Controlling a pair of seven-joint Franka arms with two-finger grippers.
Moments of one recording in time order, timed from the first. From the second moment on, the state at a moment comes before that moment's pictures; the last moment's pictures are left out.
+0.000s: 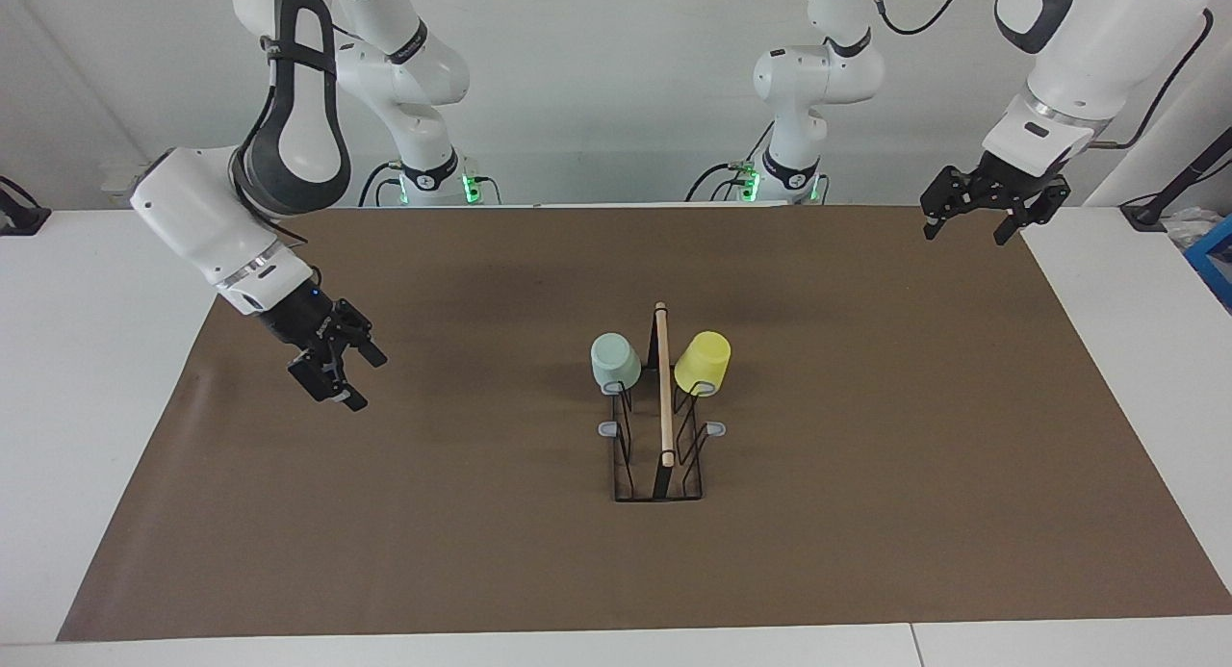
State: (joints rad) left arm -0.06 -0.05 0.04 -1.65 -0.02 1.60 0.16; right arm -0.17 0.12 0.08 -1.97 0.58 2.25 -2.18
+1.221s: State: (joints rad) left arm -0.06 -0.05 0.04 -1.65 -0.02 1.60 0.16; right arm -0.30 -0.02 0.07 -1.96 0.04 1.98 -1.93
